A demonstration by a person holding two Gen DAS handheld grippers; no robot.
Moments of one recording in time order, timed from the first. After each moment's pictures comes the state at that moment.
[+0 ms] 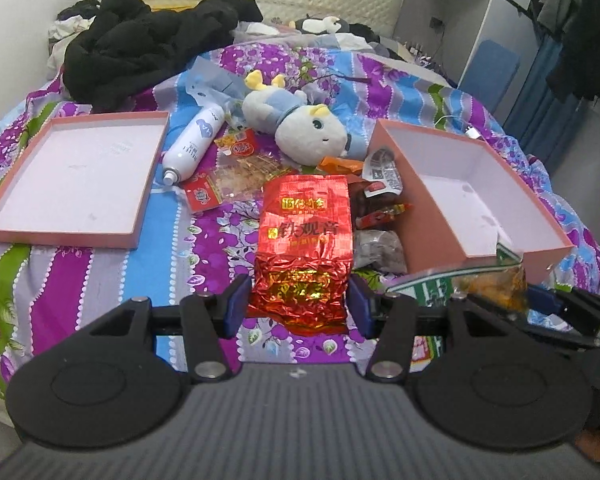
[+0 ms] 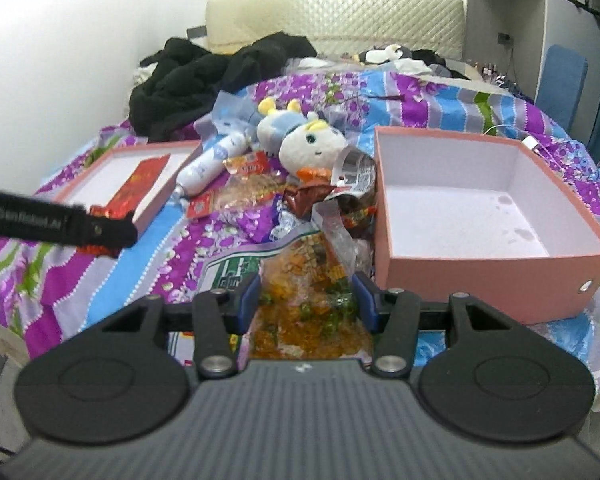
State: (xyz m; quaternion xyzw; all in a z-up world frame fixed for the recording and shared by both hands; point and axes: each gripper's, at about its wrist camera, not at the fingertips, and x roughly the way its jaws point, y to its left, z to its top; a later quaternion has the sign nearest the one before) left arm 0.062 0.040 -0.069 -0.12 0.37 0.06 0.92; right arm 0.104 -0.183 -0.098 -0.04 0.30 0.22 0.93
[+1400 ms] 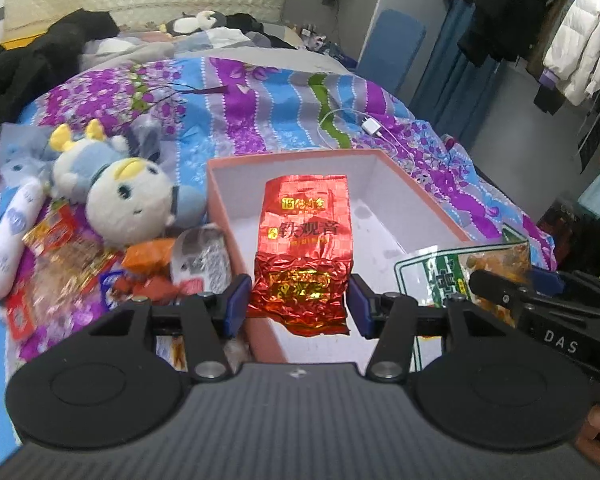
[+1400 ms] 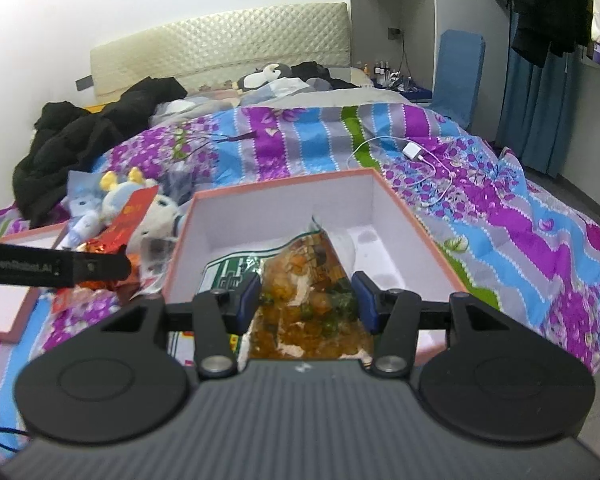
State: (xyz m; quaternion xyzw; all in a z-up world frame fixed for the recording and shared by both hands) left arm 0.307 -0.099 -0.056 -0.08 0.38 -0.10 0.92; right arm 0.253 -0.322 -0.079 0.02 0.30 0.09 0.95
